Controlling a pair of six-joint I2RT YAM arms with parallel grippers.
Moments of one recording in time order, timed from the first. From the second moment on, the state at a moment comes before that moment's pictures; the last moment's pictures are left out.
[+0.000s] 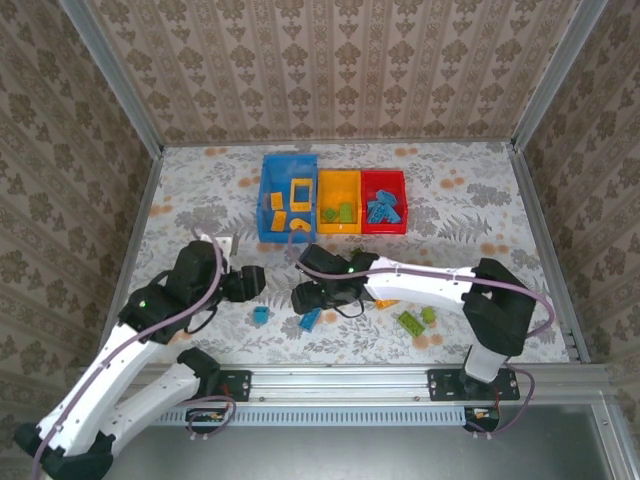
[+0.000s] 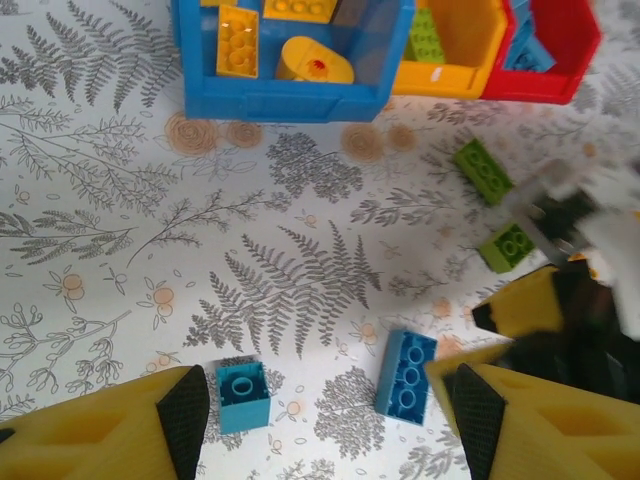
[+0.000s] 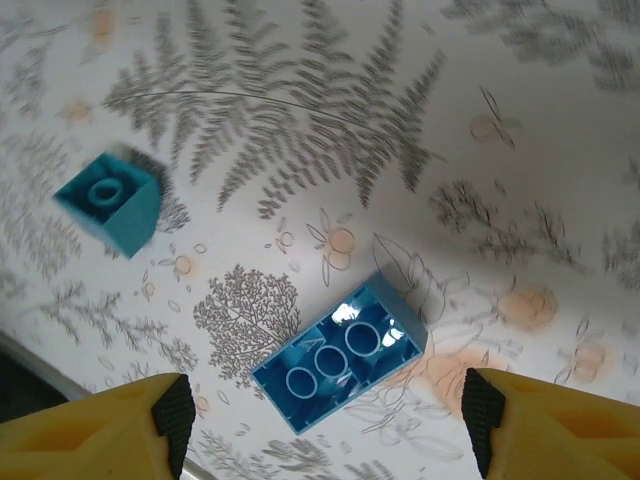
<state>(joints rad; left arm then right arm) -0.65 0.66 0.86 -0.95 -0.02 -0.51 1.02 1.72 1.20 -0.60 -0.03 0.81</state>
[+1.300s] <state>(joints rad) -0.68 0.88 0.95 -0.79 0.20 -0.46 0.75 1.66 1.34 -0.83 0.20 1.02</state>
